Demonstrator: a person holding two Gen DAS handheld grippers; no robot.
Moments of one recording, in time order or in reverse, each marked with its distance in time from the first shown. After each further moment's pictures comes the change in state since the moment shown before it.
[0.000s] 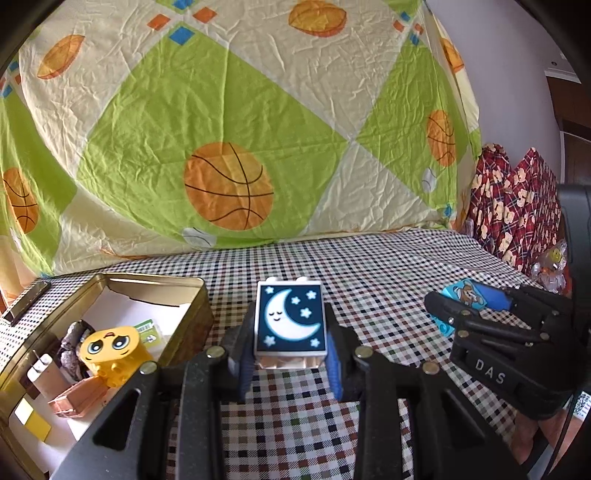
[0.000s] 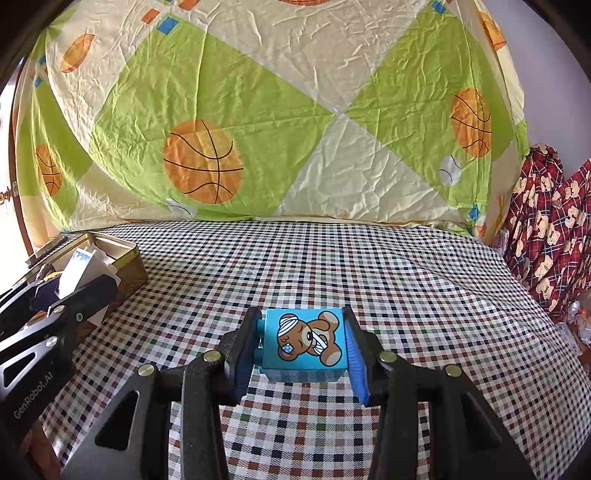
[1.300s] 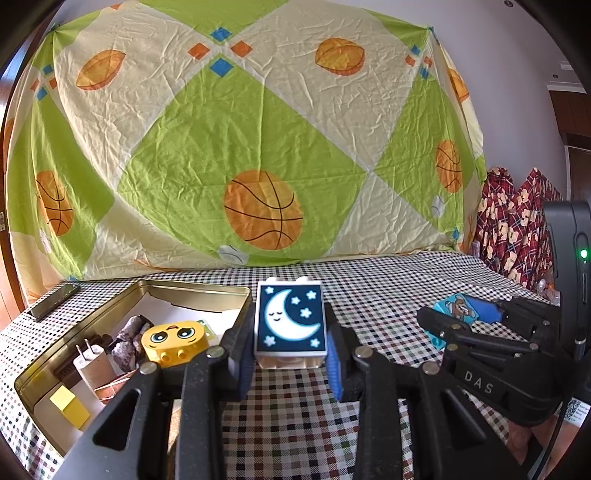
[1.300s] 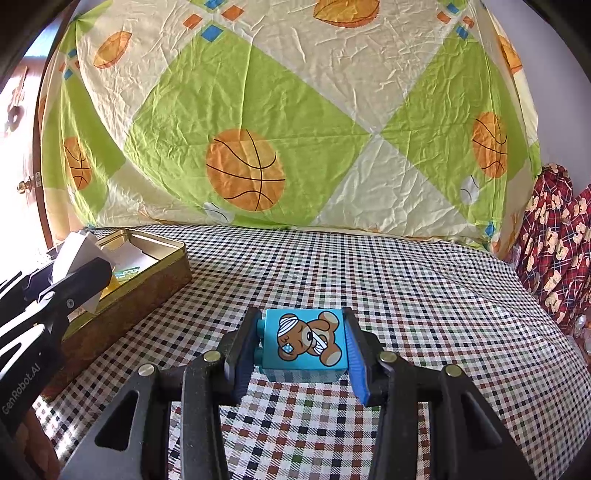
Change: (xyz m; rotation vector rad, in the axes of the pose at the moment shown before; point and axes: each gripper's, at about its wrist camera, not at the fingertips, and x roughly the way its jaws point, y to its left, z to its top) left arm -0.048 0.030 -0.015 -0.029 -0.104 0.048; right arm -0.027 0.034 -0.006 -0.047 -0.047 0.053
